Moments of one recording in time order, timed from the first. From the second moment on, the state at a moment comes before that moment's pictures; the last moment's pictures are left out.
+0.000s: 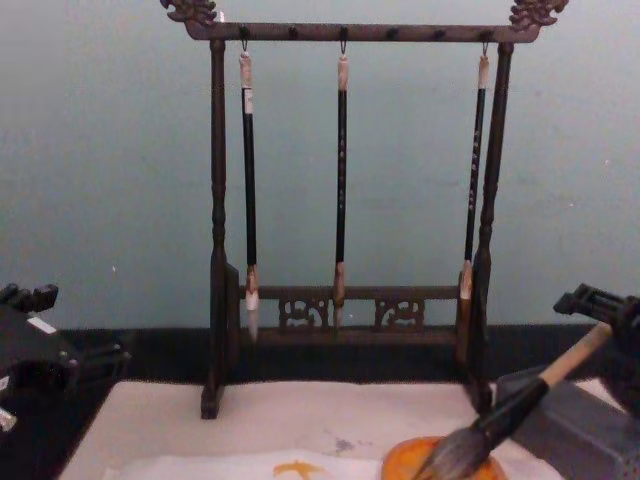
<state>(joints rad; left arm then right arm) -0.20 0.60 0.45 -1.41 -0.25 -0.12 0.03 0.39 0.30 -0.16 -1.12 1.17 0.42 0.15</state>
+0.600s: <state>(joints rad) -0.20 0.60 0.45 -1.41 -0.25 -0.12 0.03 0.46 0.30 -0.23 -1.02 1.19 0.40 0.20</state>
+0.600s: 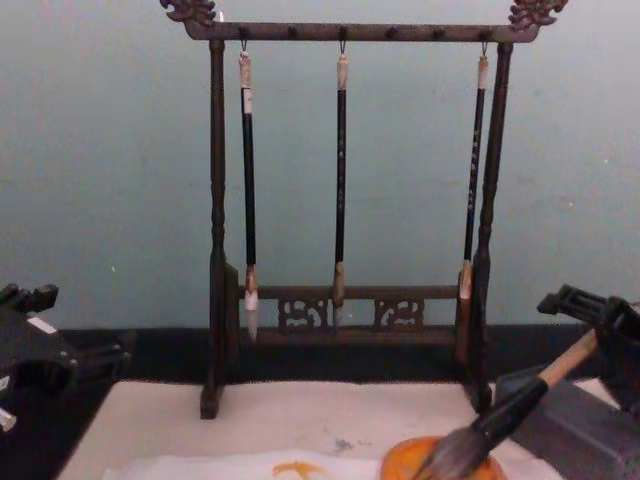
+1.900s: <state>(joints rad) -0.20 0.60 0.45 -1.41 -0.25 -0.12 0.03 0.46 0.30 -0.22 -1.02 1.19 0.40 0.20</state>
